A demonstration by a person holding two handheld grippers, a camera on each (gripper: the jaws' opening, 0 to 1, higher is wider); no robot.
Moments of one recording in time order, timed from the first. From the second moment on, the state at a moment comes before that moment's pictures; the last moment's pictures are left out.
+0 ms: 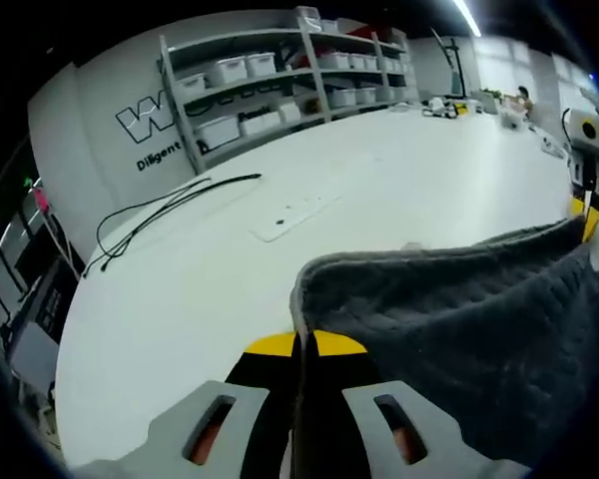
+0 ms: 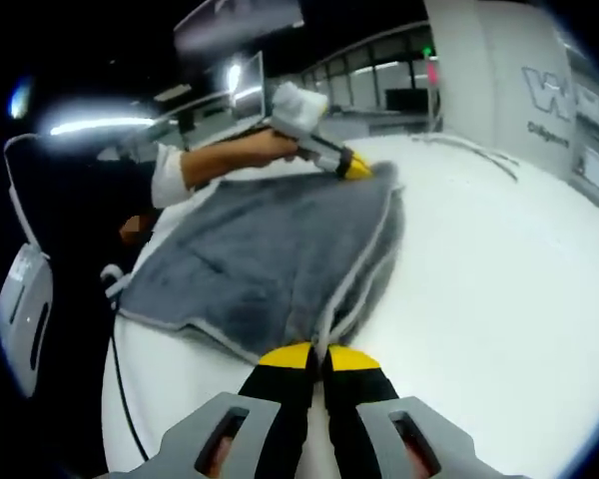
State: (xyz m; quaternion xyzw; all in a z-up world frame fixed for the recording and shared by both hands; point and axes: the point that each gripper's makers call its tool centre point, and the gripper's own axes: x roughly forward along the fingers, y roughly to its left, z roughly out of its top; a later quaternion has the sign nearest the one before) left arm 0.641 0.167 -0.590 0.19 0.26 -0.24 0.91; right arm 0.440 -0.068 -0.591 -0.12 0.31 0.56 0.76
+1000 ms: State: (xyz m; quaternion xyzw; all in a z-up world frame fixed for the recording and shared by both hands) left arm 0.660 0.108 -0.593 0.19 0.25 -0.27 0.91; right arm 0.418 -0.084 -0.595 -0.10 0.33 0.58 0.74
